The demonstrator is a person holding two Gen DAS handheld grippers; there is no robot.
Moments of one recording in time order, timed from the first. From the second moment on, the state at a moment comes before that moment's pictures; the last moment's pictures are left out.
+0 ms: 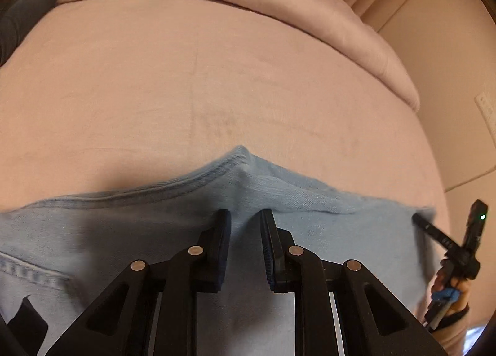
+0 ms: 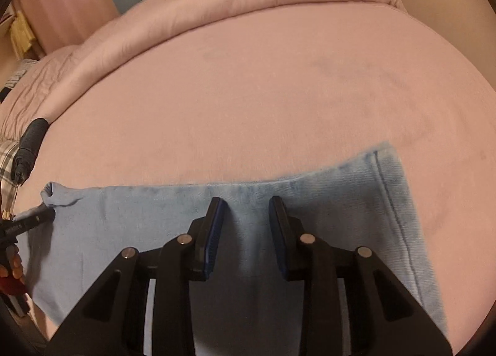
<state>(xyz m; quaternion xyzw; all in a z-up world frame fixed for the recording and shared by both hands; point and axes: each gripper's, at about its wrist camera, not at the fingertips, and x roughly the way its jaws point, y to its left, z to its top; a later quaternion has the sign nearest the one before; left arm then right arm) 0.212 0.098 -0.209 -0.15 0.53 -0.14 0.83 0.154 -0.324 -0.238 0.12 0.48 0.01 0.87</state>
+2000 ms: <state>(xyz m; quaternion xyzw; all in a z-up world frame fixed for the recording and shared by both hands) 0.109 0.239 -0.136 -0.03 0.42 -0.02 0.91 0.242 -0.095 -0.203 0.15 0.55 0.28 0.77</state>
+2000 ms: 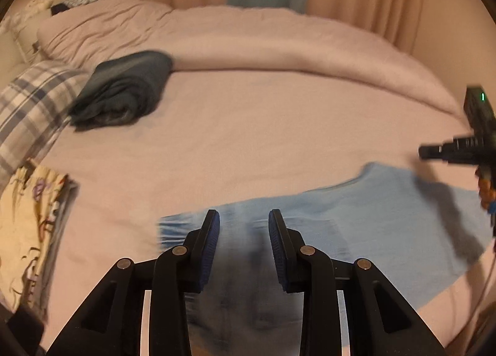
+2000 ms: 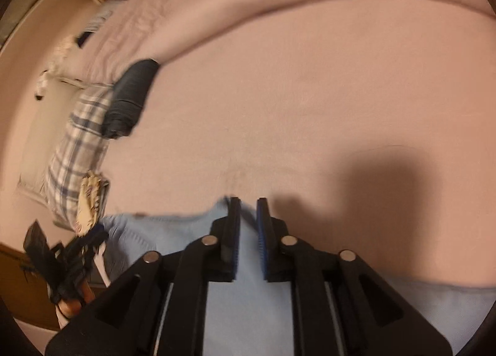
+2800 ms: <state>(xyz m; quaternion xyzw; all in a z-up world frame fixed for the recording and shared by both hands) 0.188 0.064 -0.195 -0.03 0.51 -0.15 0.85 0.160 -0.229 -0.223 0.24 0.50 0.18 0.82</state>
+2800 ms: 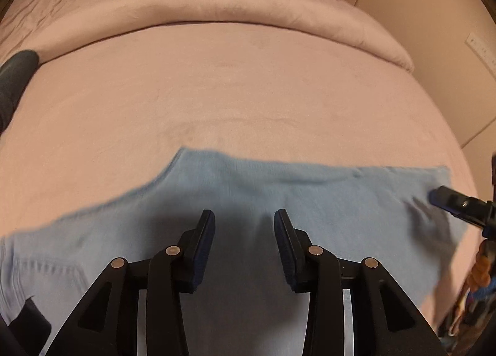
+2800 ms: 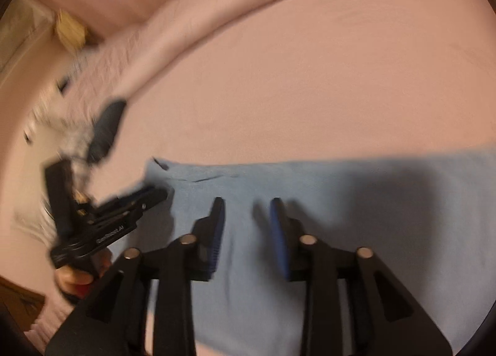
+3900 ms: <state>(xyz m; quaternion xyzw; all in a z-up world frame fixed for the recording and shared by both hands) 0.129 -0.017 -0.199 -0.15 0.55 -0.26 0.78 0.015 -0.412 -0.273 0.42 0.35 -0.05 0.84</state>
